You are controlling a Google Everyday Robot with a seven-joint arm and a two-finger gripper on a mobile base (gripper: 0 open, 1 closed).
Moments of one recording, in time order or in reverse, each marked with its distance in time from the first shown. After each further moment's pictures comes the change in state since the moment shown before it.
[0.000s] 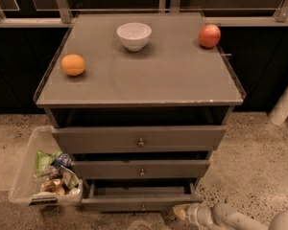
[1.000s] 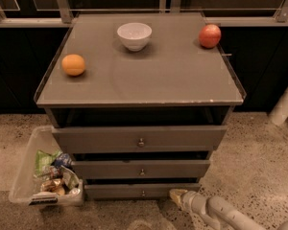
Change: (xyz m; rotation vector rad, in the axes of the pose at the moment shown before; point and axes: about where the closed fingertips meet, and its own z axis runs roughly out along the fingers) arm -0.073 -0.013 0.014 0.086 -0.181 -0.072
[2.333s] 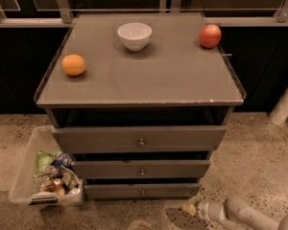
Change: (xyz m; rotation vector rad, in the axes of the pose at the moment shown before) arm 0.040 -0.007 -0.069 -0.112 0.162 0.150
